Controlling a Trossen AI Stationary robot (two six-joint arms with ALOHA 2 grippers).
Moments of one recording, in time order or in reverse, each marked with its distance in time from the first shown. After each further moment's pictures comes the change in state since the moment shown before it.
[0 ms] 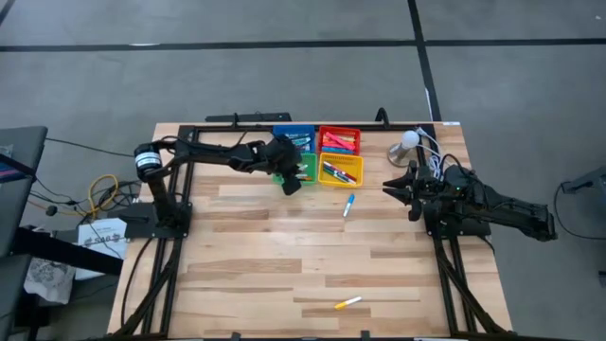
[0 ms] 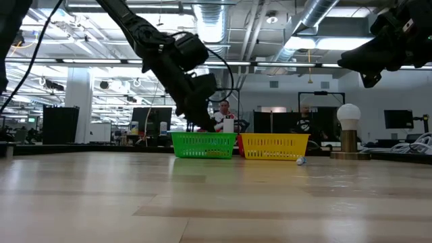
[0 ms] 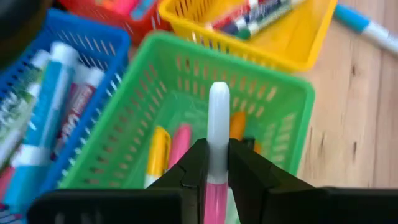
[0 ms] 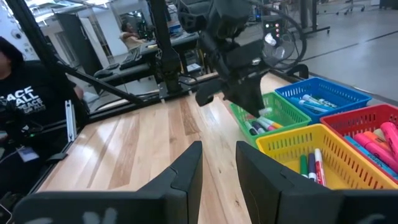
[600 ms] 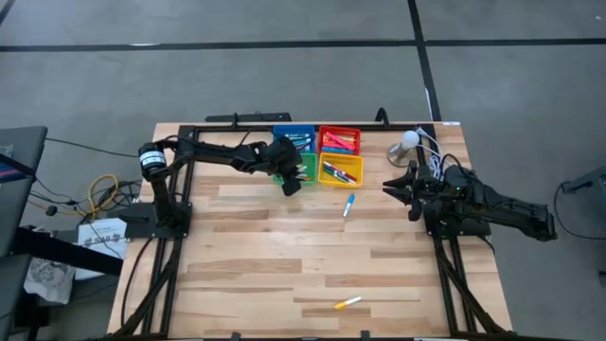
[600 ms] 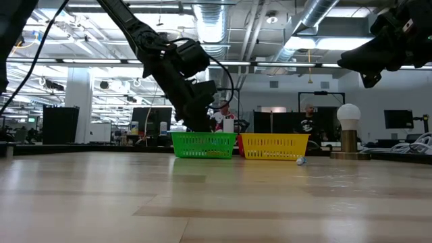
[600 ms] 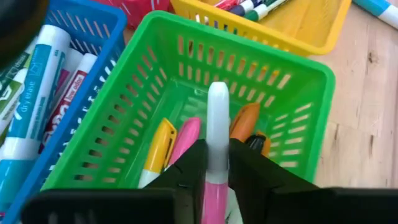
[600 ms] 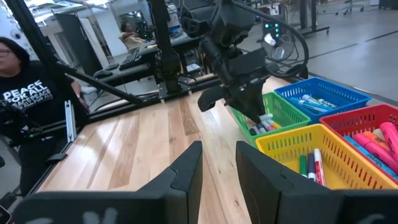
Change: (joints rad) left arm 0.010 0.038 0.001 0.003 0.003 0.003; right arm -0.001 0.000 0.000 0.000 0.001 0.000
